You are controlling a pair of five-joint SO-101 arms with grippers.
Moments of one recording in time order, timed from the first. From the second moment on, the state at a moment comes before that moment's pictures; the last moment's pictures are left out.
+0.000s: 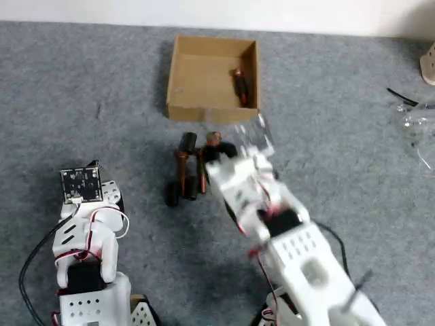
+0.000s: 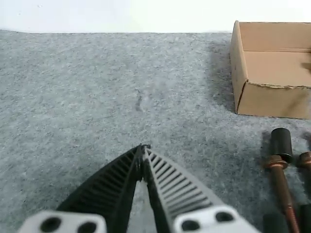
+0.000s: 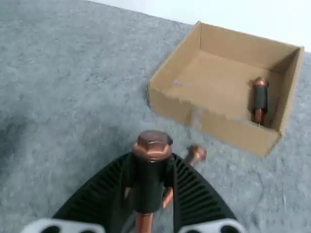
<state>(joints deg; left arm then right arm) -14.3 -103.6 93.9 39.7 -0.1 -32.3 -42.3 55.9 19.1 -1.0</state>
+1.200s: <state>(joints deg) -14.3 -103.6 93.9 36.8 -0.1 -21.3 28.7 -21.6 42.3 -1.0</state>
